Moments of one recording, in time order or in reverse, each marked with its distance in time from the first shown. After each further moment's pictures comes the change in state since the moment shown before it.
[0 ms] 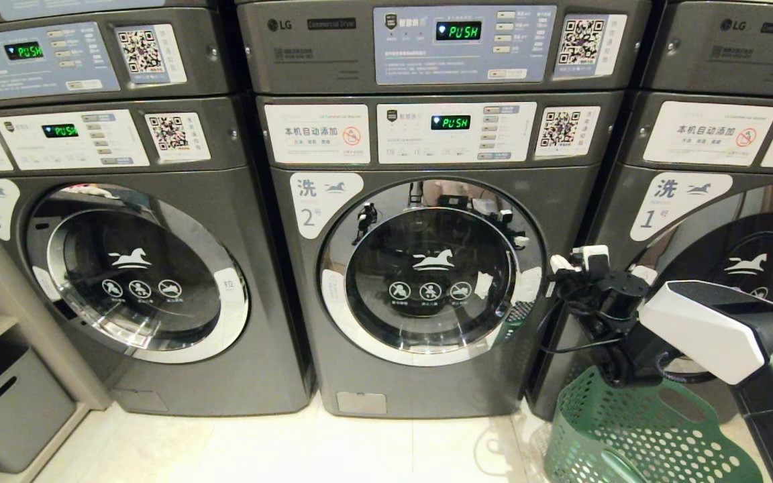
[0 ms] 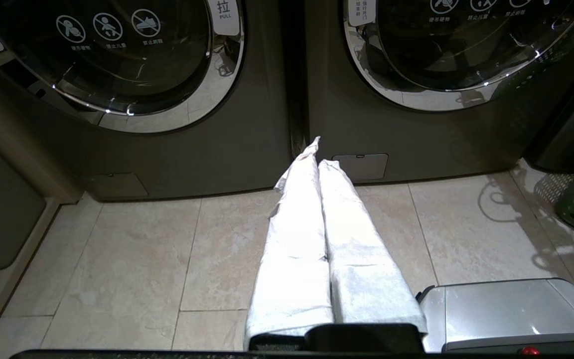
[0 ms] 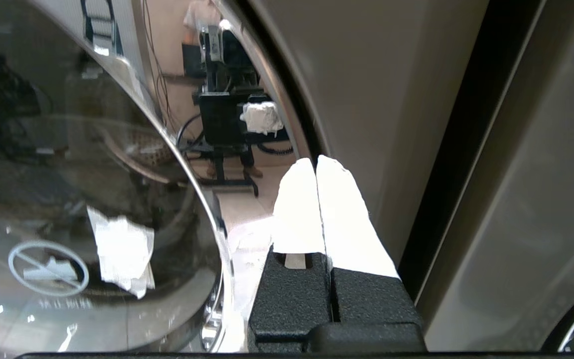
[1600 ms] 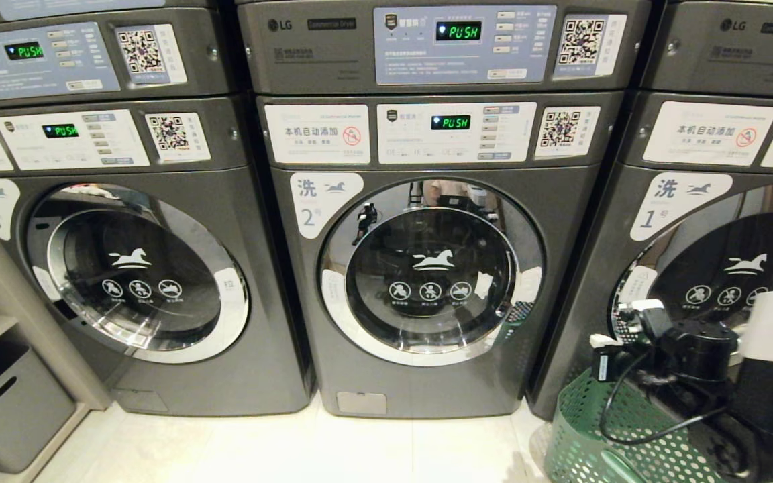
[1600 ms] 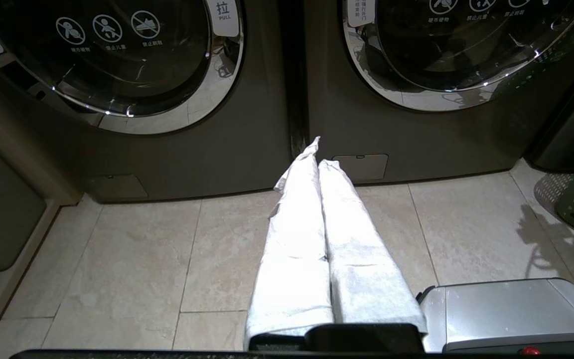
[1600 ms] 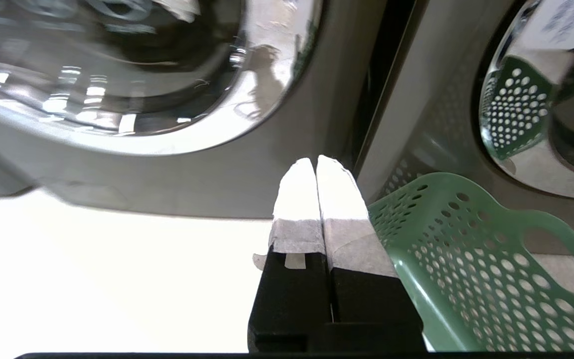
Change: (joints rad) left arm 0.000 0.000 0.005 -0.006 -0.003 0.002; right arm -0.005 -0.451 0.936 0.000 0.022 0.024
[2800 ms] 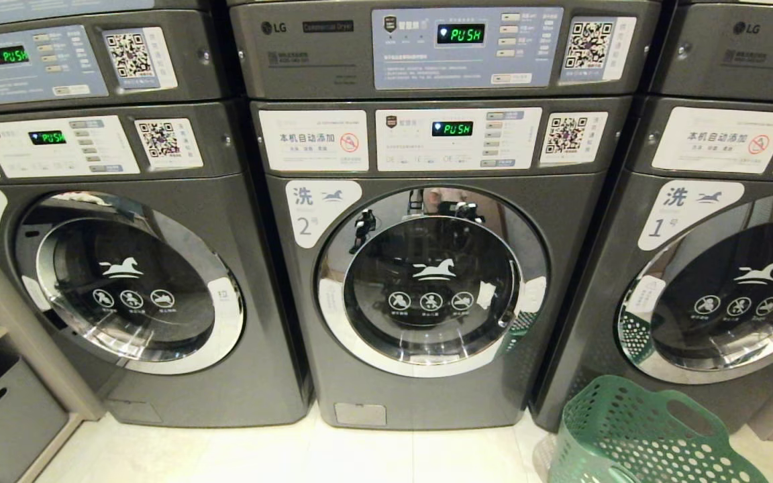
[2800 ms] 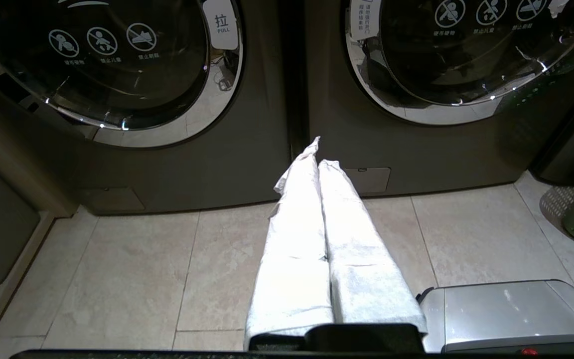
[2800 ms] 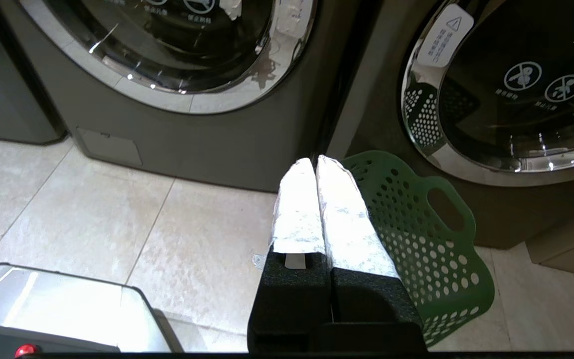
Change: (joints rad) left arm 0.000 0.000 0.000 0.000 -0.002 -0.004; right arm -0.001 -1.668 0.377 1.208 0.042 -0.142
